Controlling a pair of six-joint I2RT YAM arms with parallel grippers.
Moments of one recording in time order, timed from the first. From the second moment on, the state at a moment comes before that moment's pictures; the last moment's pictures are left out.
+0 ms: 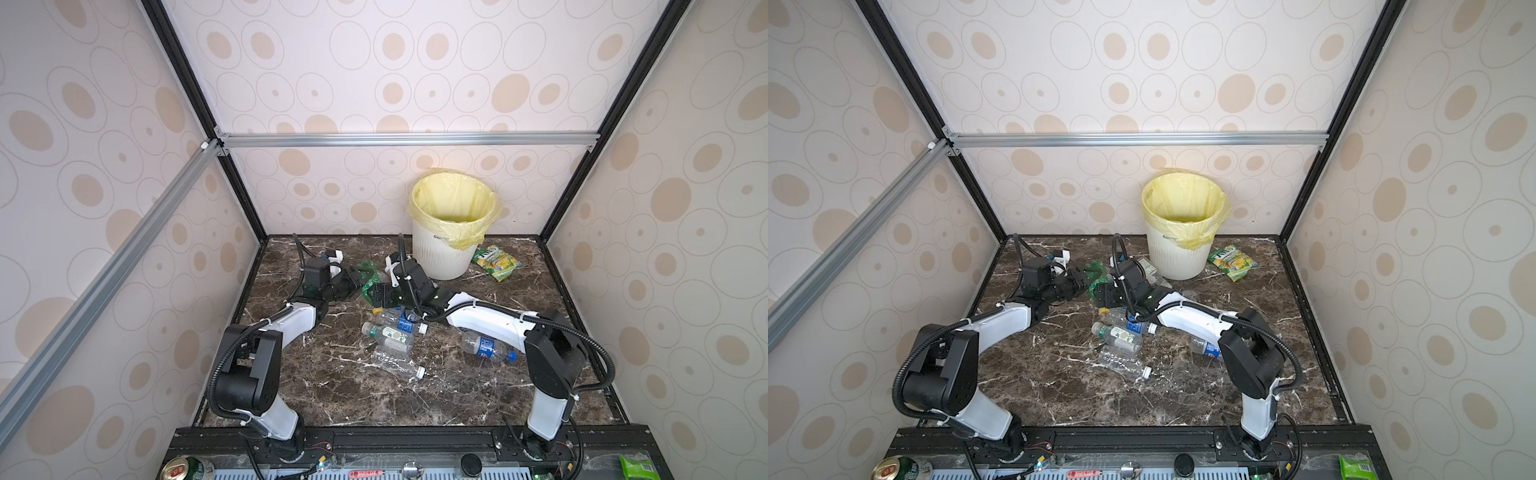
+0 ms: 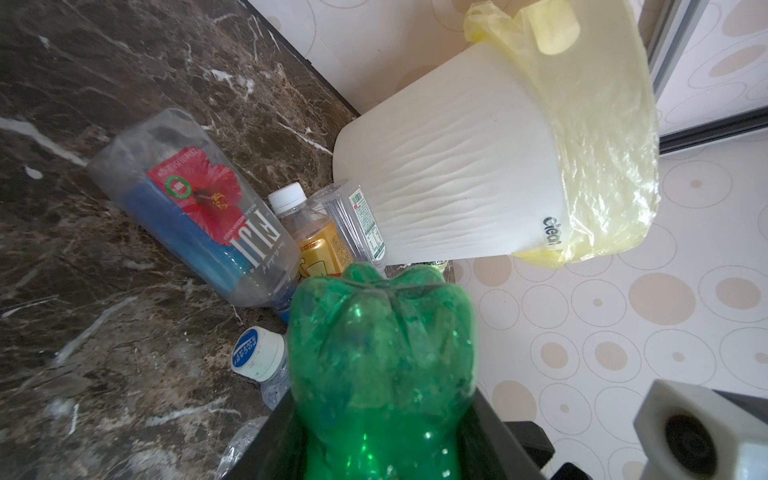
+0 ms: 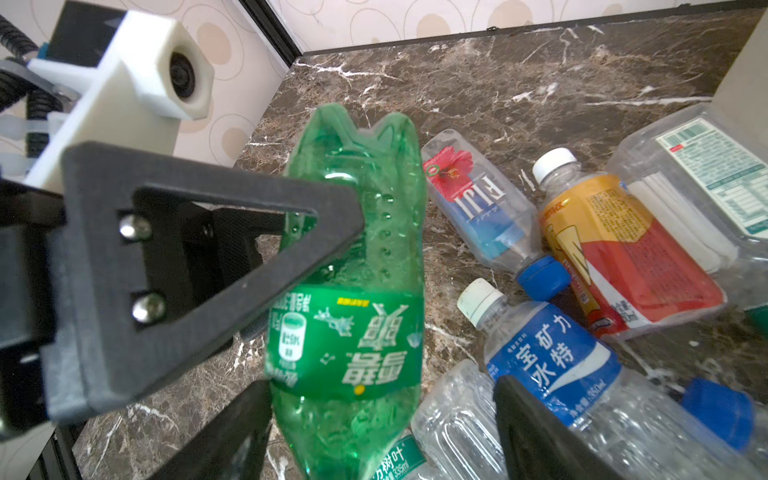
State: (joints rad) left arm -0.19 1.59 0.87 0.32 0.58 -0.93; right arm 0.82 1.84 1.38 -0.13 0.02 0.54
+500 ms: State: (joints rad) left arm -0.20 1.60 0.87 0.36 0.61 -0.95; right arm 0.82 1.89 1.44 -0.12 0.00 0.54
